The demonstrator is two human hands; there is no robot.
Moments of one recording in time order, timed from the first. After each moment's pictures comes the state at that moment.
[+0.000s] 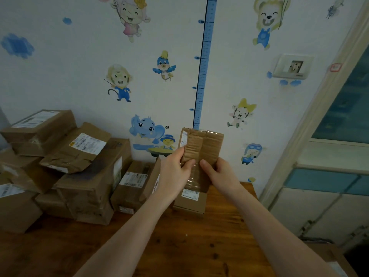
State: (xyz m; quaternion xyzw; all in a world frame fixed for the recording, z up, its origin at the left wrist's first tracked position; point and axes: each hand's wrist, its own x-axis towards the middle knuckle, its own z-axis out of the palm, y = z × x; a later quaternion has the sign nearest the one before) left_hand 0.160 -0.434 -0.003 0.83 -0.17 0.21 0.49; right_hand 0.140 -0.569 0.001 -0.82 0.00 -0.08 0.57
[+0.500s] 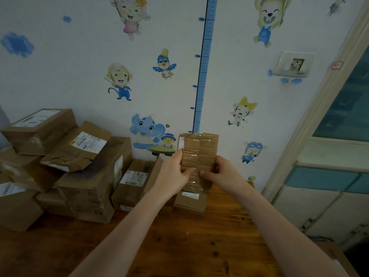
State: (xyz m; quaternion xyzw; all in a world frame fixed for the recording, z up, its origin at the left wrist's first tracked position) left_hand 0.163 -0.424 -0.010 0.85 -0.20 0.11 0.48; right_hand 0.144 -0.582 -0.002 -0.84 0.00 -0.01 0.54
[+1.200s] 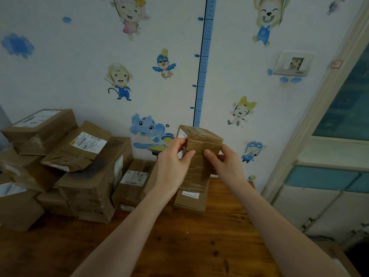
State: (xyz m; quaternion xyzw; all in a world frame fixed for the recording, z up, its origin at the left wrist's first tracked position) left_hand 0.161 -0.433 0.001 0.81 -0.17 0.27 0.49; right_hand 0.143 -0.573 0.009 -0.81 0.00 -0.15 0.56
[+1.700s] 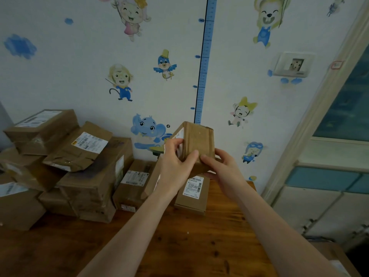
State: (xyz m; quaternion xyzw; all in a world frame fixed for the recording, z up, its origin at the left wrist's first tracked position) left_hand 0.153 -0.437 0.003 0.76 -0.11 0.16 0.61; right_hand 0.138 -0.568 0.009 -0.67 0.05 -0.04 0.74
